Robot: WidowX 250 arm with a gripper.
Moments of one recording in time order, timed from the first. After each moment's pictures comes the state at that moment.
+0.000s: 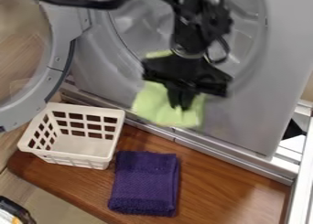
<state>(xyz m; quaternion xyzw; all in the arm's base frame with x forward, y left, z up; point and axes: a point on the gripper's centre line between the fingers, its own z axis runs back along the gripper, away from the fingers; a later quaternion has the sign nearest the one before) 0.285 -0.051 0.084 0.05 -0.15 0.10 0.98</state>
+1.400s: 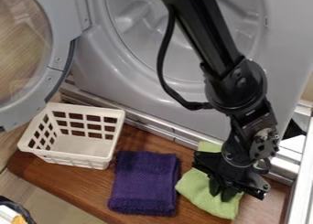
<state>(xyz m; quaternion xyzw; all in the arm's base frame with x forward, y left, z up) 0.271 -0.125 -0.047 0.03 -0.08 -0.01 1.00</state>
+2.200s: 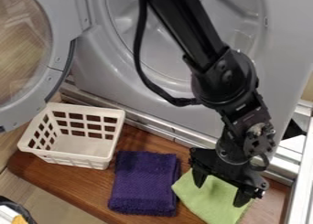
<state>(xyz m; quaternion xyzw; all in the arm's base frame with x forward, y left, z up) 0.263 -0.122 -0.028 0.02 -0.09 -0.03 1.00</state>
